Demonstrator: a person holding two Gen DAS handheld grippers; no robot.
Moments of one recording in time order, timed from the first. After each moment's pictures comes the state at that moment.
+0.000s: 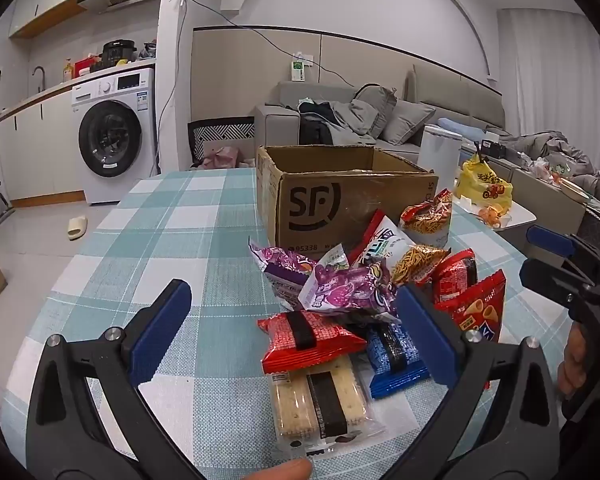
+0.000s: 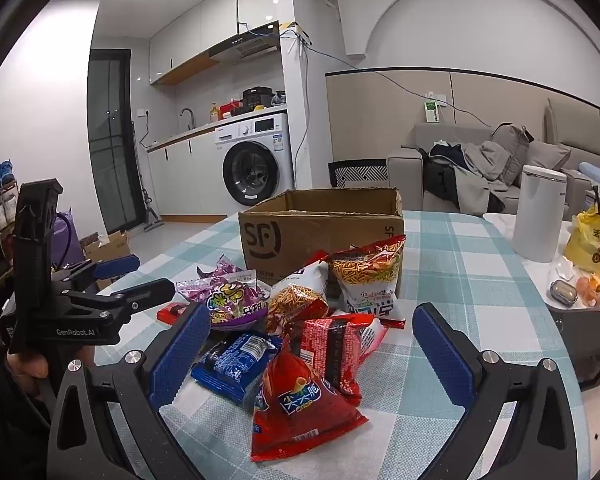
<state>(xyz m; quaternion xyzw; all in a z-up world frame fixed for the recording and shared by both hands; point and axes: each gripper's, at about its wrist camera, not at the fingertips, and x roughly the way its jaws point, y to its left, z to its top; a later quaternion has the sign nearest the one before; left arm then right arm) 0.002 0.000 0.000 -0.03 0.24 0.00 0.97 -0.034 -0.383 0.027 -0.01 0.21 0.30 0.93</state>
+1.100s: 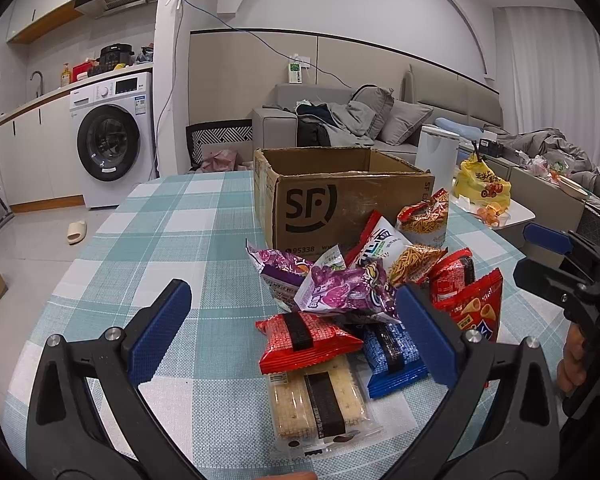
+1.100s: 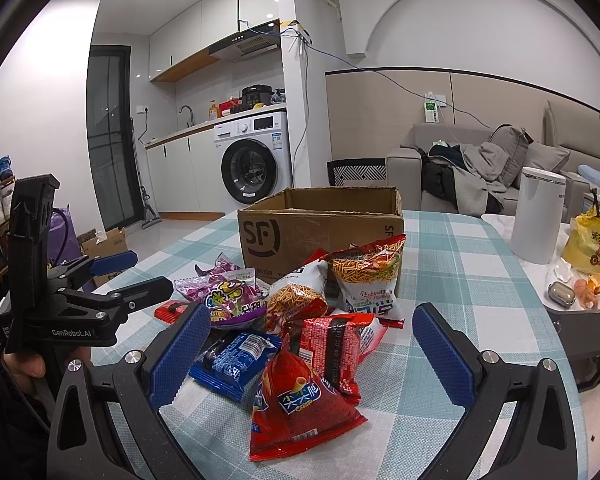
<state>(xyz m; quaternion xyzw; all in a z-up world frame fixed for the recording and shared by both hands) -0.005 -0.004 0.001 -0.02 0.23 0.00 0.97 -0.034 -0.382 0.027 -0.02 0.21 0.30 0.93</state>
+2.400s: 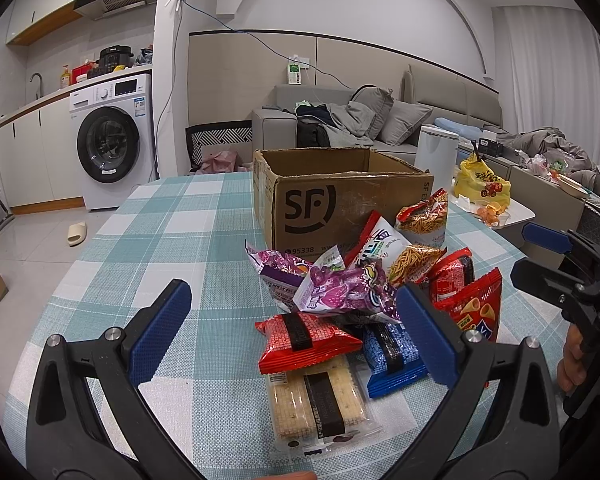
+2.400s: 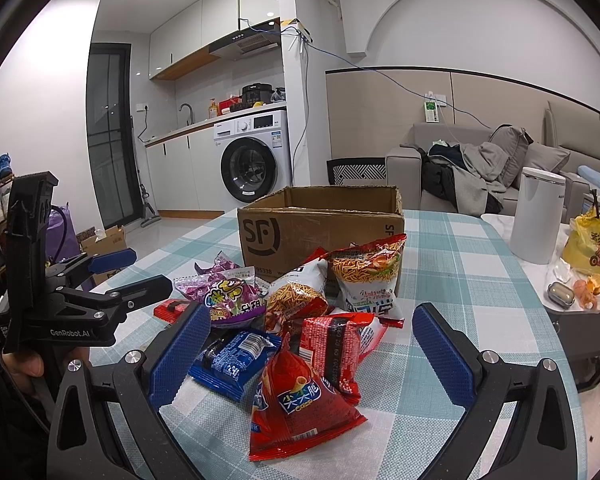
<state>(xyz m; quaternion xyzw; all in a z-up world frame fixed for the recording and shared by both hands) -0.005 -0.005 0.002 -0.02 0.23 0.00 0.97 -0.034 -0.381 0.025 -0.02 0.21 0.30 0.93</state>
